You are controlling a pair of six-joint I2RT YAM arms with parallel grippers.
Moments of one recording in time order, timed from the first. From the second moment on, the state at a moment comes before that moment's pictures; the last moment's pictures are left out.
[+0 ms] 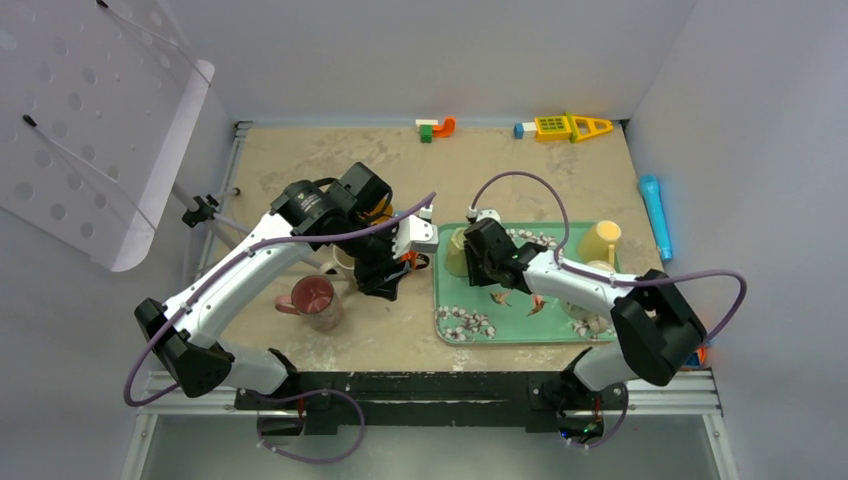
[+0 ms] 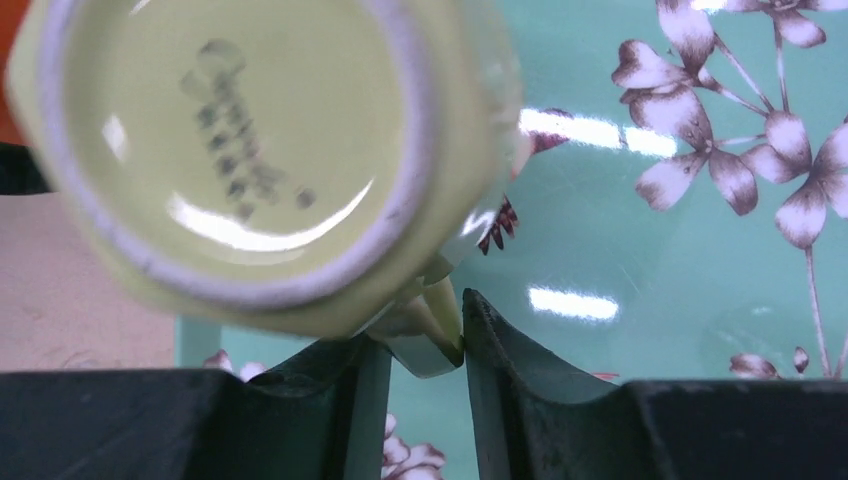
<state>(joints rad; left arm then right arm) -0.75 1.38 1.53 -1.29 0.55 0.57 0.71 1.46 0.81 -0.35 0.24 0.46</state>
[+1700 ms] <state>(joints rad) -0.69 1.33 1.83 -0.66 0.97 -0.37 0.88 0.87 0.75 0.59 -0.30 0.60</state>
